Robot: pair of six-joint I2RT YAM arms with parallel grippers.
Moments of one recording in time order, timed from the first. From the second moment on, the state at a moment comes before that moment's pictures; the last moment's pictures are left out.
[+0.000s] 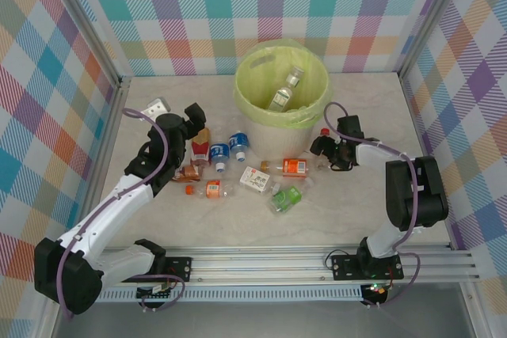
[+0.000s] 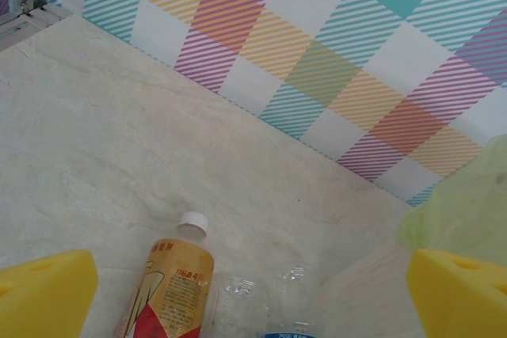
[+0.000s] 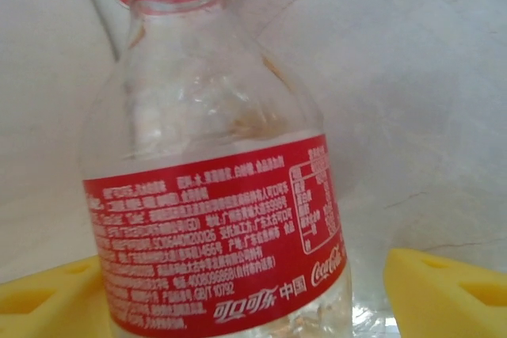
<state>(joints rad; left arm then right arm) -0.42 1.09 0.87 -0.14 -0.49 -0.69 0.16 1.64 0.86 -0.28 -0.16 0.60</state>
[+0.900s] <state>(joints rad) -0.42 1.09 0.87 -0.16 -0.49 -0.73 0.16 1.24 0.60 -0.09 -0.11 0.49</state>
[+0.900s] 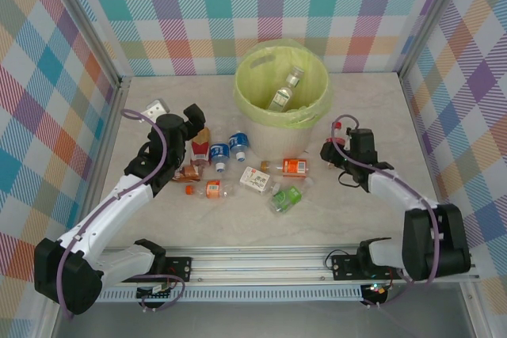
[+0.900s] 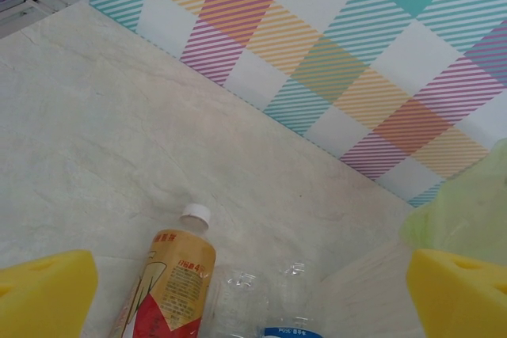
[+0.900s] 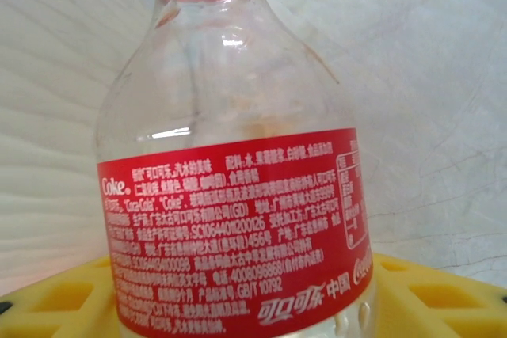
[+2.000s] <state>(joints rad) -0.40 1.04 0.78 -0.32 -0.49 -0.85 0.18 1.26 1.30 -0.04 -0.50 0.36</state>
